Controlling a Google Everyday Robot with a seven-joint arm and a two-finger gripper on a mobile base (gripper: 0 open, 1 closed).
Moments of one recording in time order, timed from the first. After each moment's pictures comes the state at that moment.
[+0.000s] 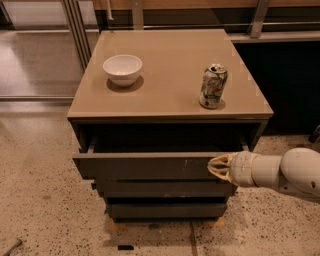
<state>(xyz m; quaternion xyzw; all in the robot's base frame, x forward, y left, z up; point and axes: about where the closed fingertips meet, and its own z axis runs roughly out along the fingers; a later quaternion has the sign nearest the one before) 0.518 -0.178 0.660 -0.64 0.63 0.01 0.43</state>
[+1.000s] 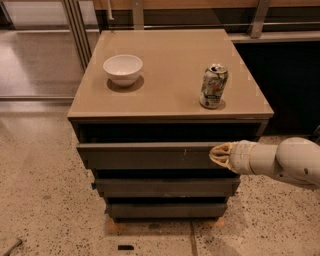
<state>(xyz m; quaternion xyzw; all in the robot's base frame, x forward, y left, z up) 0.562 -0.190 0.662 -0.61 0.65 -0.01 0.44</state>
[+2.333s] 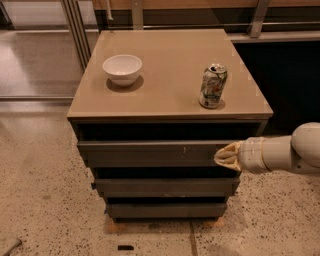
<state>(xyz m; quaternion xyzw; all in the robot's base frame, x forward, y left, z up) 0.533 -0.198 0.683 -0.63 0.66 0.06 0.40</state>
